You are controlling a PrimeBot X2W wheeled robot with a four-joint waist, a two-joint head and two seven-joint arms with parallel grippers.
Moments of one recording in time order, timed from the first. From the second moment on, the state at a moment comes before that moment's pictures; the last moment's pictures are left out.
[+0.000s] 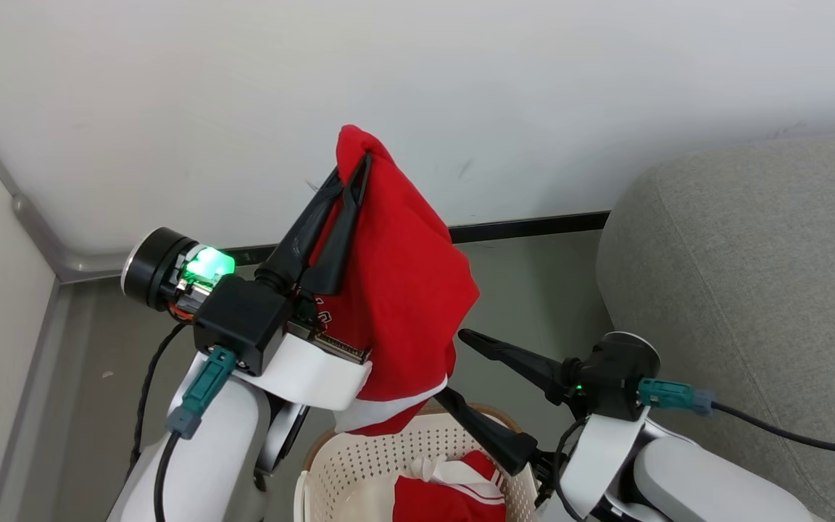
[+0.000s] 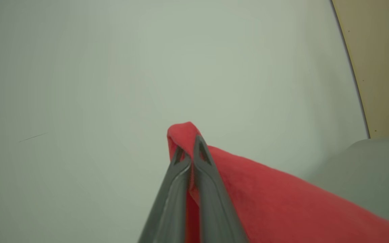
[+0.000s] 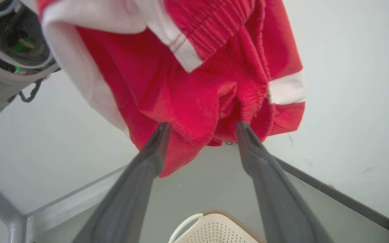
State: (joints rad) left arm -0.47 0.14 -0.41 0.06 -0.11 0.03 -0.26; right arm -0.47 -0.40 0.91 0.16 0.66 0.12 -0.12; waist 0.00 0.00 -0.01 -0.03
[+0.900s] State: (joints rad) left arm -0.47 0.10 -0.43 0.07 -0.15 0.01 -0.25; right arm -0.68 -0.37 1.17 0.28 0.74 0.12 -0.22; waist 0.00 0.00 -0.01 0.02
